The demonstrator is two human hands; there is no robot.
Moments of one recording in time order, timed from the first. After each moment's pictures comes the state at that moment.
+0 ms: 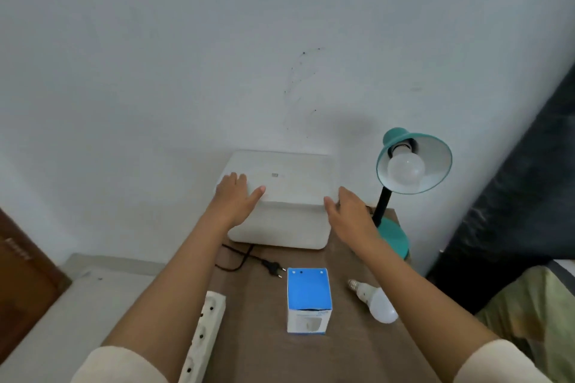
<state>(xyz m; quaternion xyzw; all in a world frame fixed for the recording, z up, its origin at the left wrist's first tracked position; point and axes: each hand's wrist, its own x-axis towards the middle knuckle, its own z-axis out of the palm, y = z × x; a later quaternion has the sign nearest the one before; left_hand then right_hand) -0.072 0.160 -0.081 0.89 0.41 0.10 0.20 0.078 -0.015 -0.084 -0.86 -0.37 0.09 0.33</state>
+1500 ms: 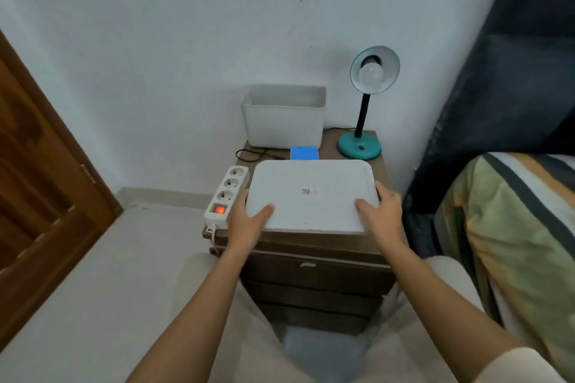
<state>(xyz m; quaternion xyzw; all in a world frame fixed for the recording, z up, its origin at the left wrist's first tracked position) -0.259 -0.116 -0.173 0.65 0.43 0.34 0.53 -0.079 -0.269 -0.143 -0.82 -0.24 0.09 0.50</state>
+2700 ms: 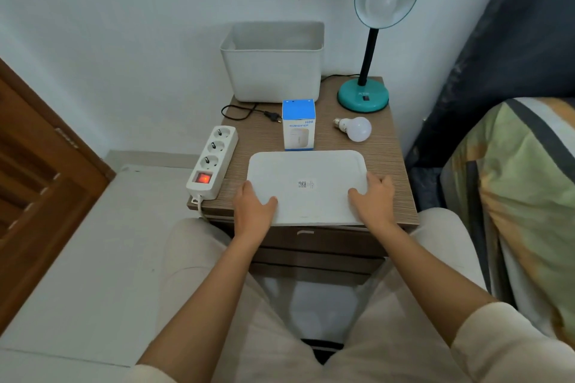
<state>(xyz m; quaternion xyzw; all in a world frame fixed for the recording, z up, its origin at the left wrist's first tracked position) -0.232 -0.125 -0.222 0.75 0.53 0.20 0.34 -0.064 -0.254 -0.213 -0.89 -0.21 0.17 0.37</state>
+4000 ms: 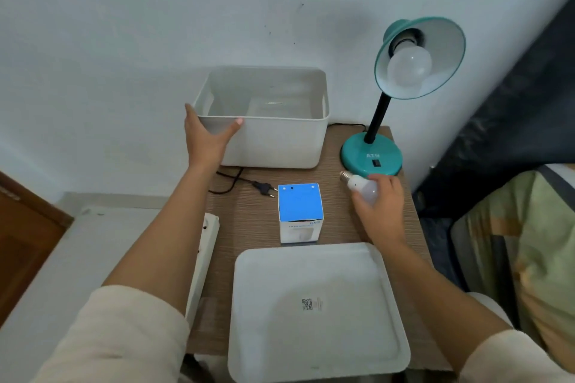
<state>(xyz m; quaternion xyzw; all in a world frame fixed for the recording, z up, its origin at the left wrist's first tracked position) -0.086 0.148 -0.133 0.68 0.46 0.37 0.44 0.062 -0.115 -0.192 -0.88 -0.25 0.00 0.41</state>
